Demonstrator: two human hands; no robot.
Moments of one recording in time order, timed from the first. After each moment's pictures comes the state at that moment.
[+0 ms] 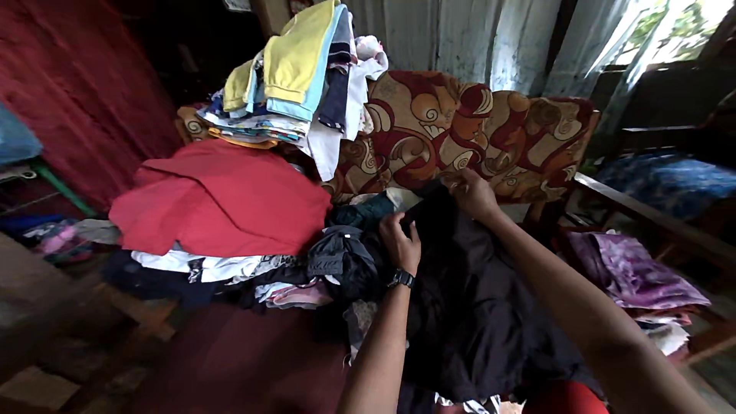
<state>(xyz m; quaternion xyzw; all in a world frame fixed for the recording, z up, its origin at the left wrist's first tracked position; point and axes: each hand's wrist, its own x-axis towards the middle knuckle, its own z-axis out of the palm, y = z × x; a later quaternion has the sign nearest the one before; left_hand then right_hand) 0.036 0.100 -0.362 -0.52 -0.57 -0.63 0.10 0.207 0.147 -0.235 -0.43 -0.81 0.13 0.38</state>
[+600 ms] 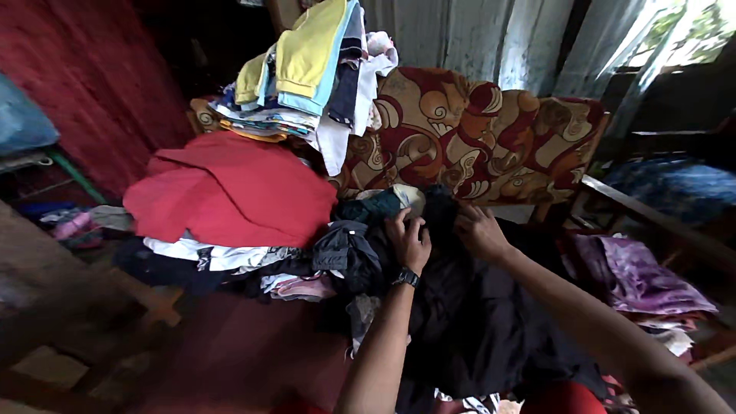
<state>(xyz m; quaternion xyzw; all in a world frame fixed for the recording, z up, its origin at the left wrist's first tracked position) 0.038 0.098 -0.370 -0.58 -0.52 -0.61 0.16 0.220 0.112 -0.296 -0.36 -0.89 -0.07 0.25</state>
